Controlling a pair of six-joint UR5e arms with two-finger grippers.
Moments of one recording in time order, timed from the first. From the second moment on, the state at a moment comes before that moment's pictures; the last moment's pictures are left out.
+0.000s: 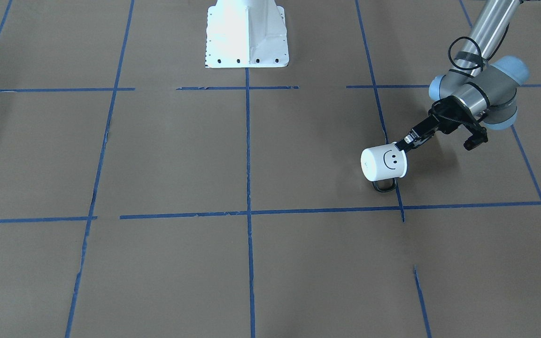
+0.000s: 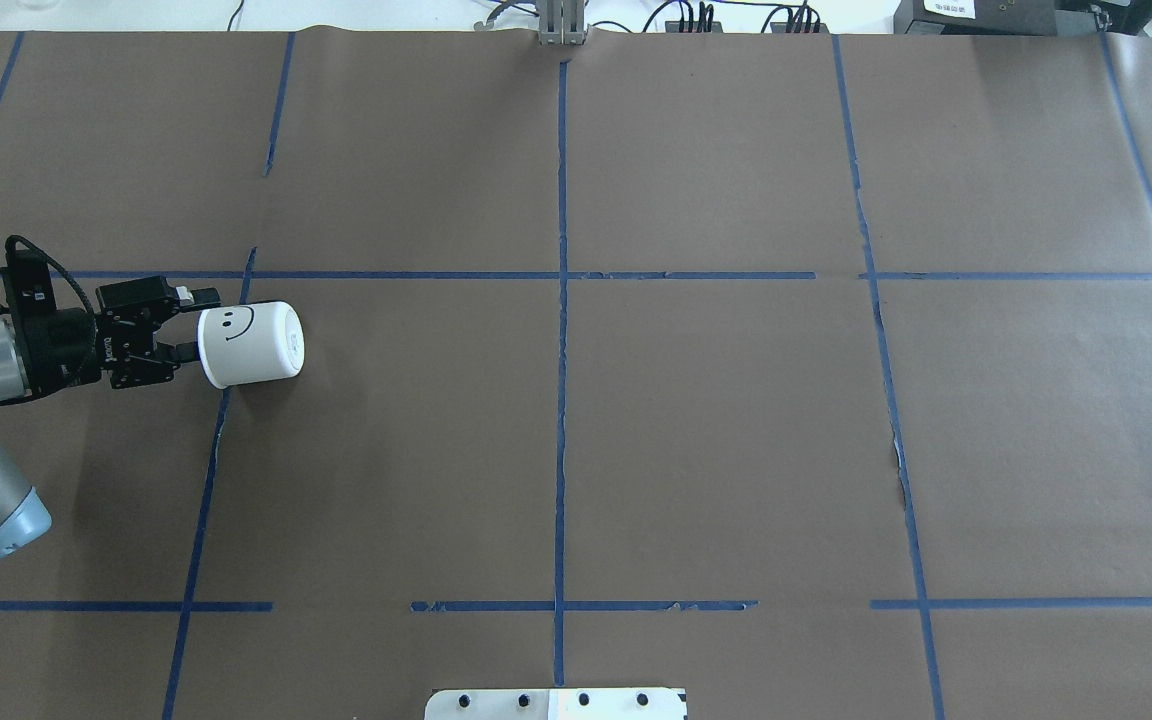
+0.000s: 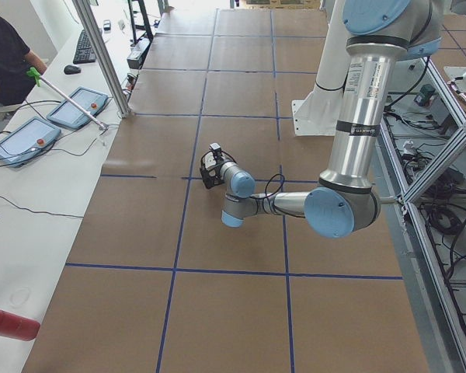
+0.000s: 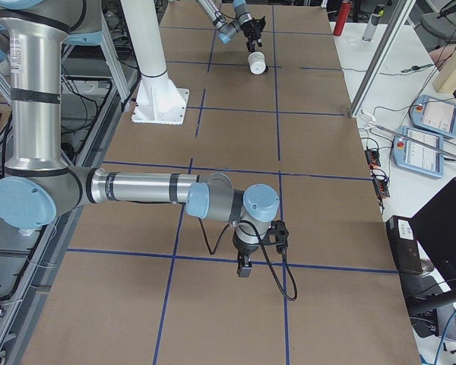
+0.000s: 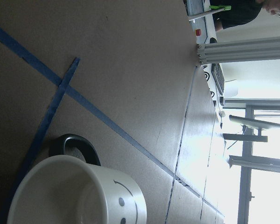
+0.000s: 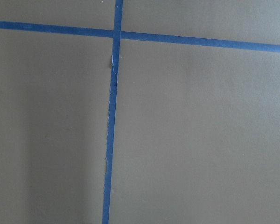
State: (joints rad) left arm -0.74 -1.74 -1.21 -3.57 -1.86 -2.01; right arm 1.57 -1.64 1.66 -1.72 2.28 -0.15
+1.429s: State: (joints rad) left arm -0.73 -1.79 -1.15 -3.66 -1.84 -2.02; right arm 1.57 -1.64 1.66 -1.72 2.28 -0.15
